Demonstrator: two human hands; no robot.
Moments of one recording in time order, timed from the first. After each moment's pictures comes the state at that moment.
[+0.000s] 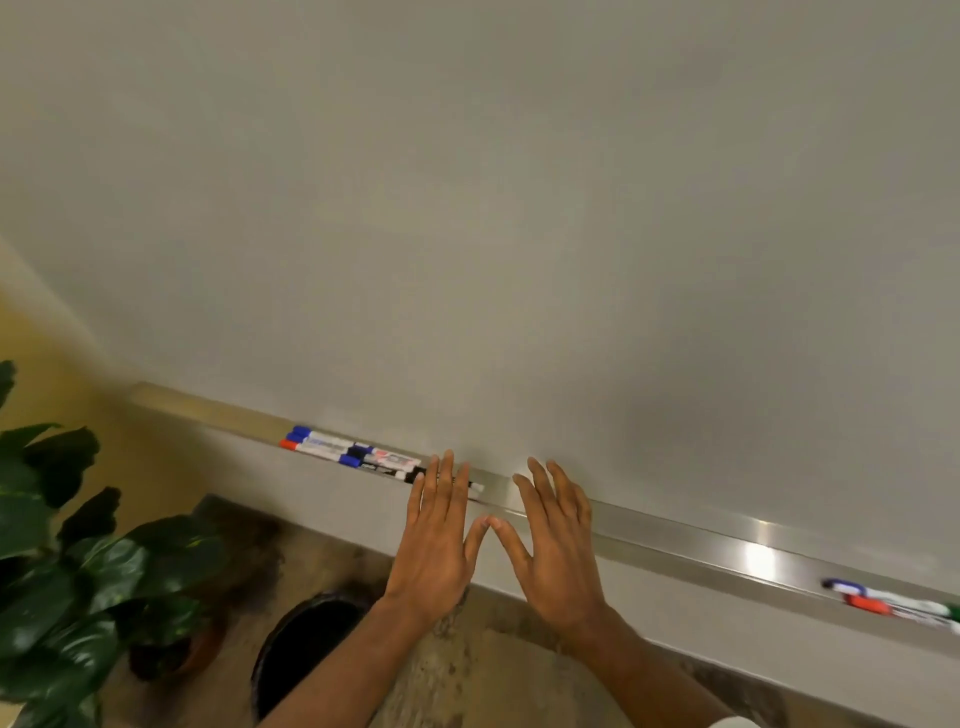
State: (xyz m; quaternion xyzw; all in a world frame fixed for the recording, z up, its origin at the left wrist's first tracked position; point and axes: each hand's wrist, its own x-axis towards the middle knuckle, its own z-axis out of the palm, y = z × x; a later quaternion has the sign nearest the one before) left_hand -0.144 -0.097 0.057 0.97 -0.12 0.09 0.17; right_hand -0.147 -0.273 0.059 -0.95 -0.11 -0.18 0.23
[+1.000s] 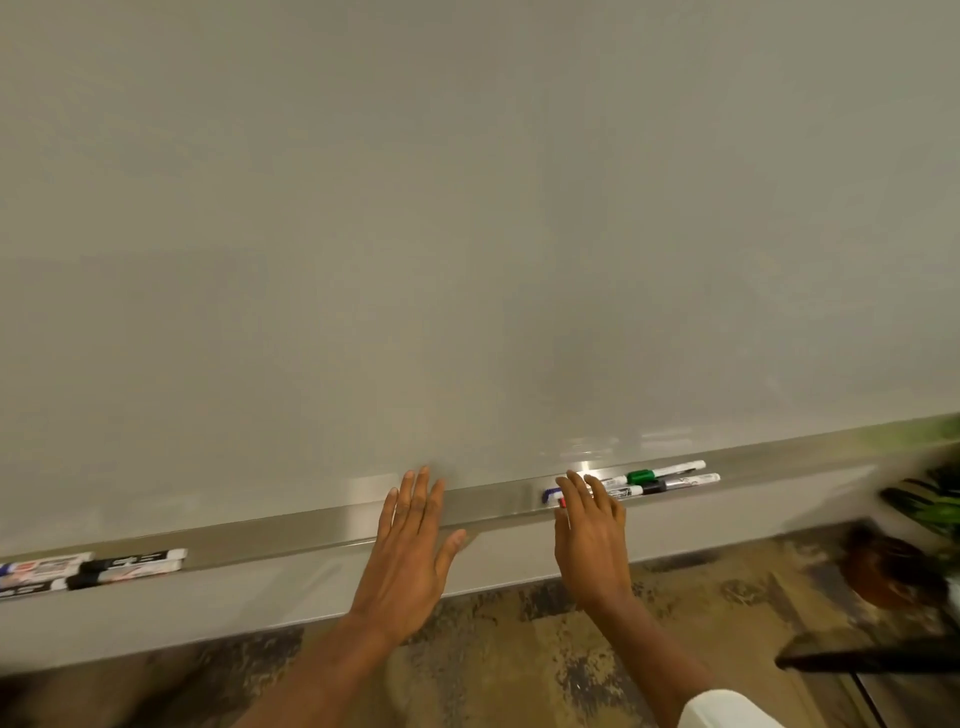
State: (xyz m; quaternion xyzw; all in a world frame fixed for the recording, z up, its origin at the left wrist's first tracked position) left_hand -0.144 -0.406 0.006 0.93 -0.33 -0.01 0.18; right_hand -0.220 -0.646 -0.021 -0.96 0.22 -0.13 0.12
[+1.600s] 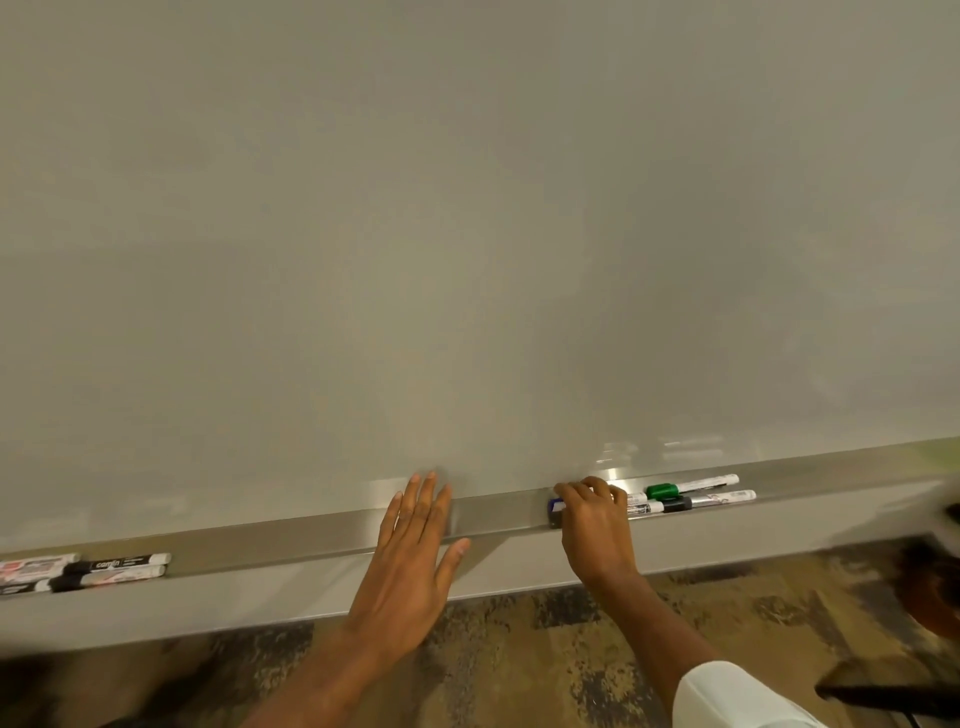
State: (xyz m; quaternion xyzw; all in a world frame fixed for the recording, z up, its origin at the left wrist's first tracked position) left_hand -0.136 -0.433 -0.011 0.93 -0.31 0.00 0.20; right_hand -0.171 -0.693 -0.061 -0.98 0.16 -0.09 0.09
